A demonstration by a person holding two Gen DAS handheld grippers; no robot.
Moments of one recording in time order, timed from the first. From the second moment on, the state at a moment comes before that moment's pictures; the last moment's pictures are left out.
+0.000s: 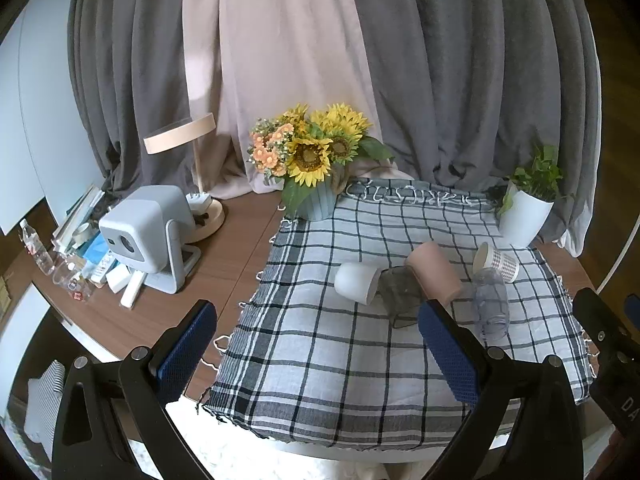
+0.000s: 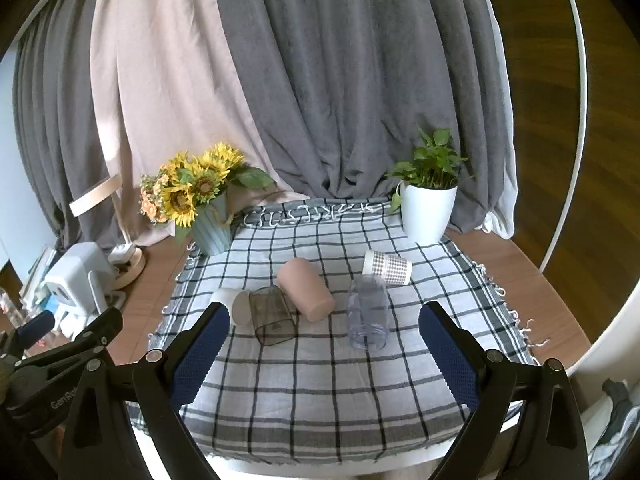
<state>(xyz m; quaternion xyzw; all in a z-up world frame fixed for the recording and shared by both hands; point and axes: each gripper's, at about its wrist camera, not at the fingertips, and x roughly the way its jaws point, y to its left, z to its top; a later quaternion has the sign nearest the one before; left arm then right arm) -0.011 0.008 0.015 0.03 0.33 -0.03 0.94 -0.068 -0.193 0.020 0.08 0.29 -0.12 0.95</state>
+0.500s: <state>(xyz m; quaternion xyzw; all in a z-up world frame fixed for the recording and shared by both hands) -0.011 0.006 0.016 0.03 0.33 -0.04 0.94 -0.068 -0.198 0.028 0.08 0.29 -0.13 0.95</state>
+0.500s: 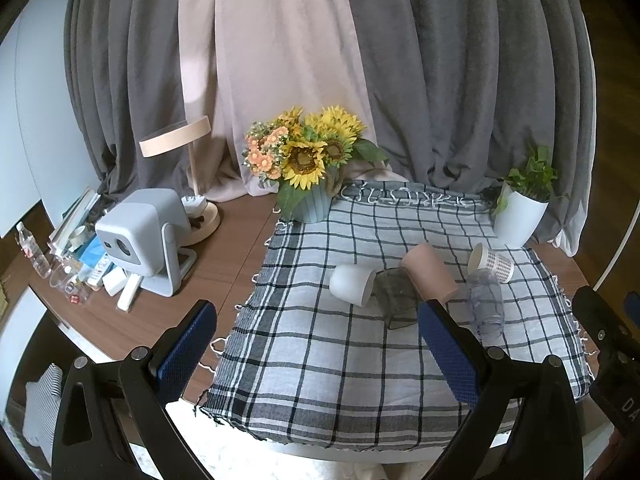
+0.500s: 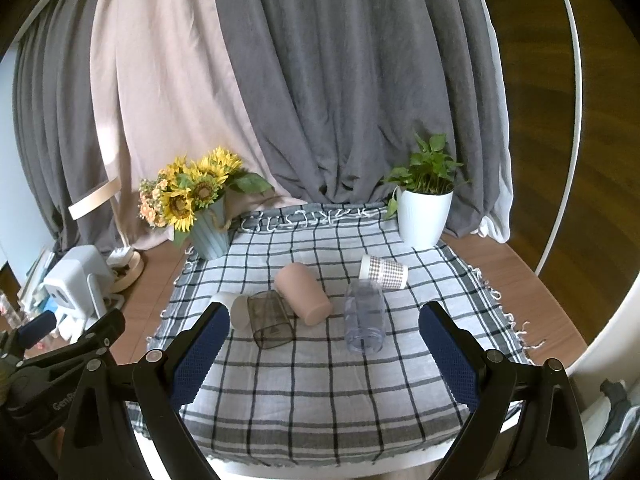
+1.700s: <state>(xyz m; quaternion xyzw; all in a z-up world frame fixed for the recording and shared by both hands) -0.014 0.002 0.018 0.03 0.32 -0.04 0.95 -0.071 -0.201 0.031 0.08 0.28 -0.14 0.95</state>
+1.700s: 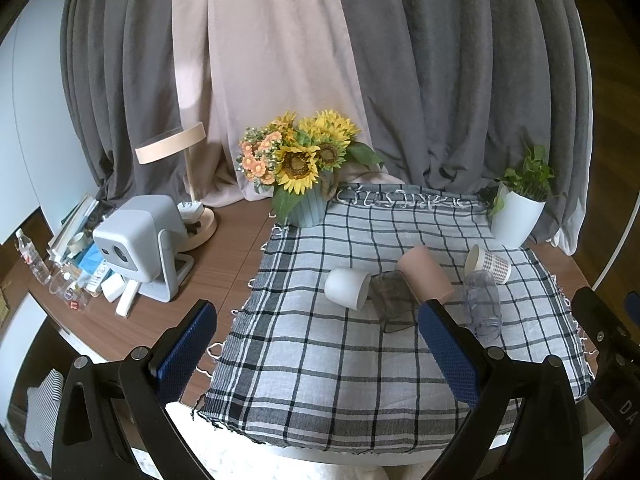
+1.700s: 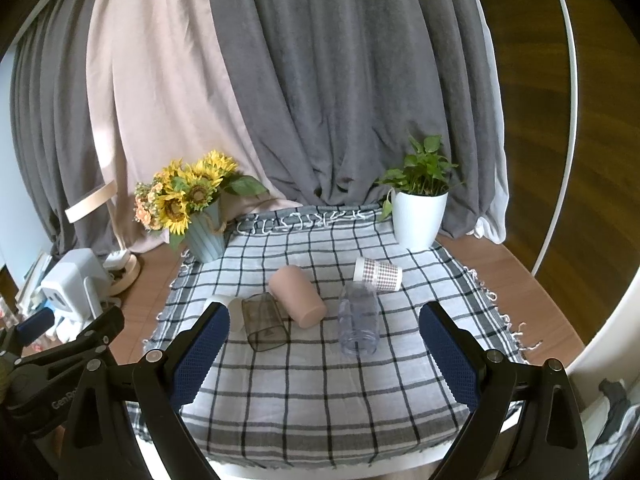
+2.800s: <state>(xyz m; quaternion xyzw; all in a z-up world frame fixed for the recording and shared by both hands) 0.063 0.012 -0.082 0.05 0.46 0.08 0.88 0.067 -0.196 -0.065 0.06 0.45 0.01 0.89</state>
